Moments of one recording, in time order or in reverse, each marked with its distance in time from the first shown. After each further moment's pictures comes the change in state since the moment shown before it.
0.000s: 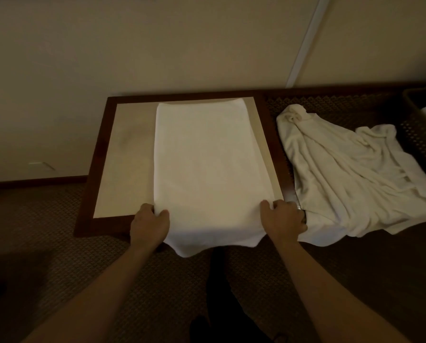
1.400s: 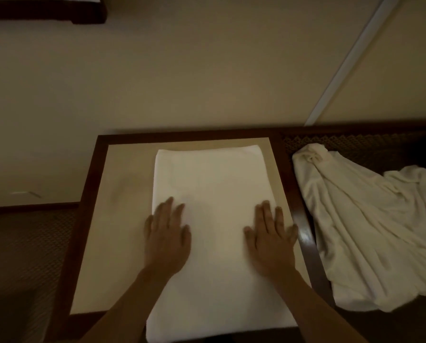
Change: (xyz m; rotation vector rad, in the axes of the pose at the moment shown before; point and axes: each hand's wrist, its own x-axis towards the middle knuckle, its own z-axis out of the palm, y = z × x) left_hand 0.137 0.085 0.026 0.446 0.200 0.576; right_hand 0.114 -0.098 0.054 -0.350 -0.113 -0.516
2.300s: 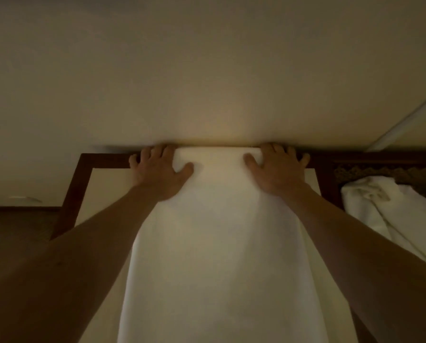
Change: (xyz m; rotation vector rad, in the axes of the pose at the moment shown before) left_hand 0.303 -0.047 0.020 0.320 -0.172 -0.150; right_hand 0.327 -0.062 -0.051 -0.087 0.016 -0.052
